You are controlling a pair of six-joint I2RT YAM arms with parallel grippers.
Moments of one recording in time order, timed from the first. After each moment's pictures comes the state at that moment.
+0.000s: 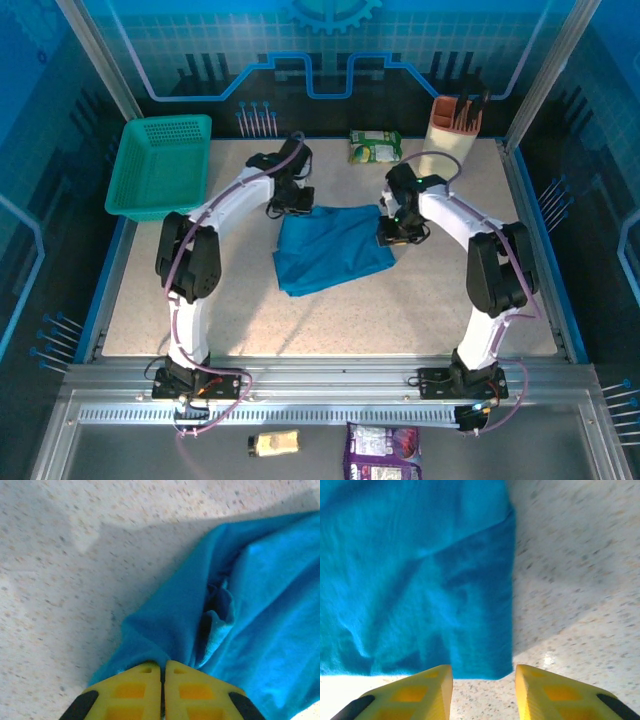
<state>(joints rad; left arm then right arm) -0.43 2.02 1.76 -0.94 0.06 -0.35 0.33 1.82 1.37 -0.98 -0.11 0.17</state>
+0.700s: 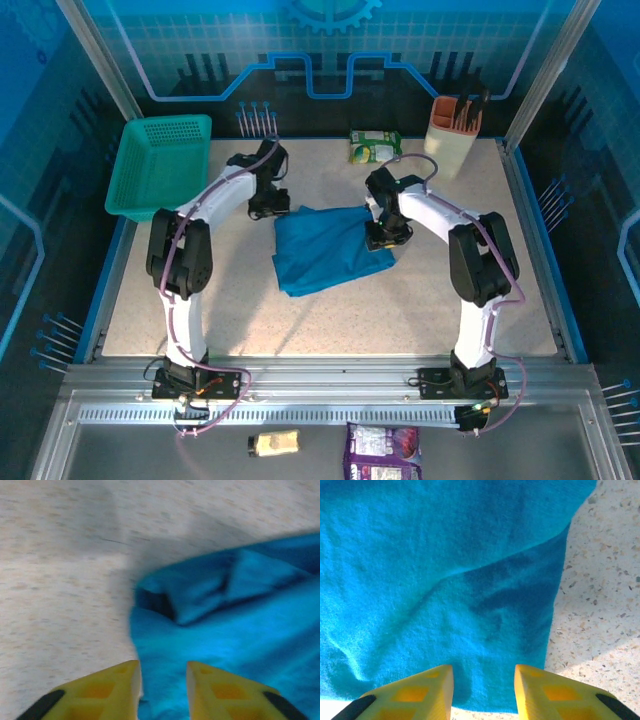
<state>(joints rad) -0.31 2.02 1.69 -0.95 0.05 -0.39 0.41 1.95 1.46 -1.00 -0.06 0.18</state>
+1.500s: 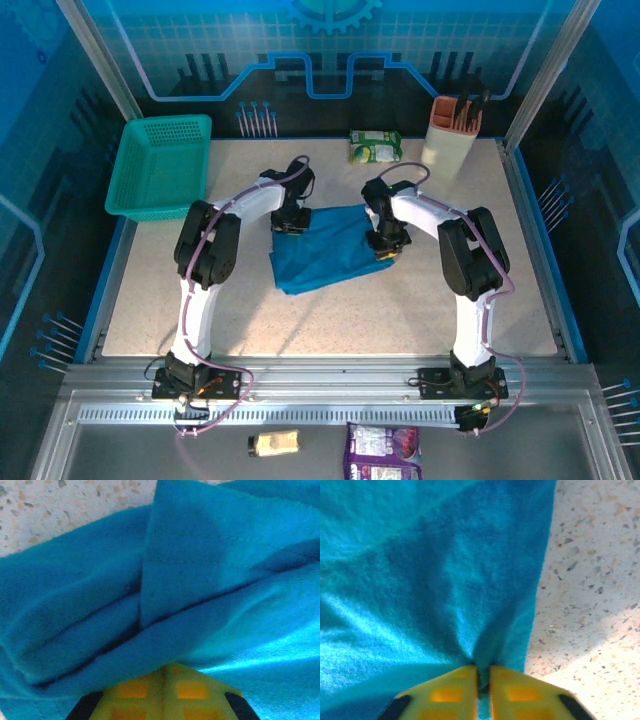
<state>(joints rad) -0.39 2.20 1.70 -0.90 0.00 -0.40 0.42 2.01 1.44 -1.03 0.02 0.18</state>
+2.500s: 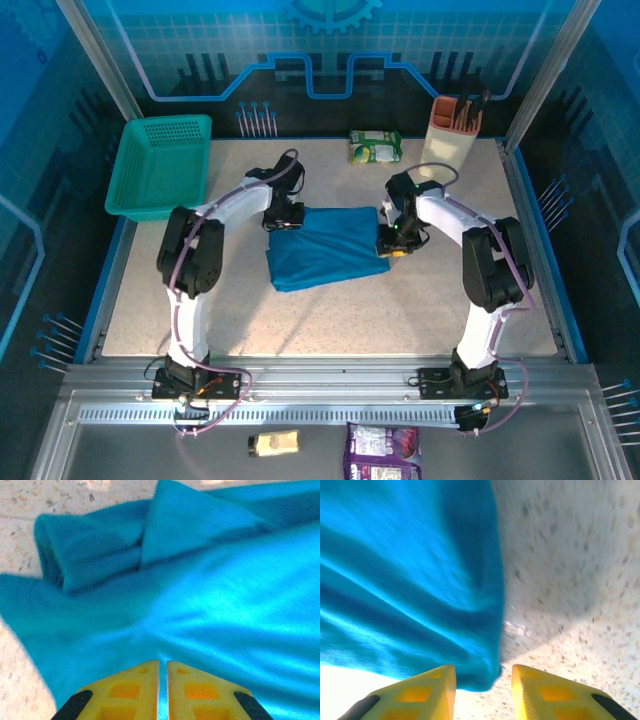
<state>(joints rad) -0.38 2.01 1.57 -0.84 0.07 -0.40 0.31 1.86 1.37 -0.97 -0.22 0.22</state>
